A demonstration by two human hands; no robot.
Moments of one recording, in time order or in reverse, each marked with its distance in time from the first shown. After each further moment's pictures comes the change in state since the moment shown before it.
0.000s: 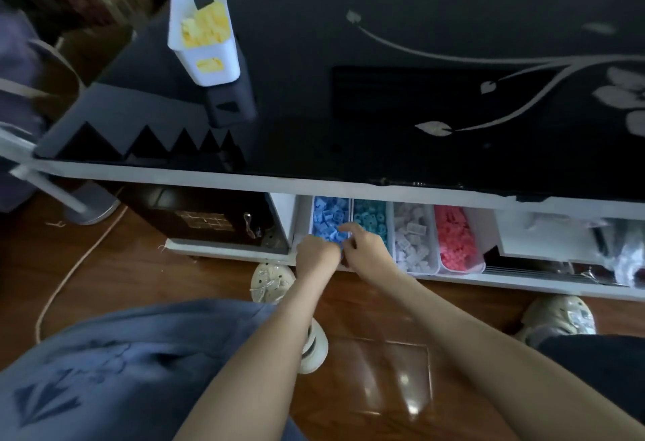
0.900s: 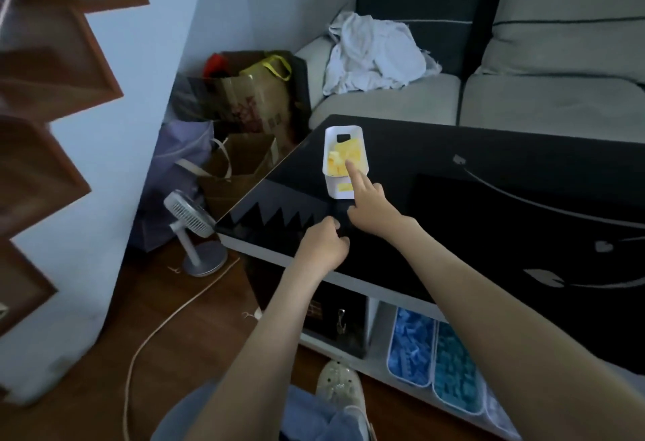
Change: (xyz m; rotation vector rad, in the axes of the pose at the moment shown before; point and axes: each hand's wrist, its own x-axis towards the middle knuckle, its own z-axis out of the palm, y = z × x) left_hand -0.033 0.053 -0.239 0.035 0.264 0.372; right_hand 0.101 -0.268 -0.038 -0.370 -0.020 -0.605
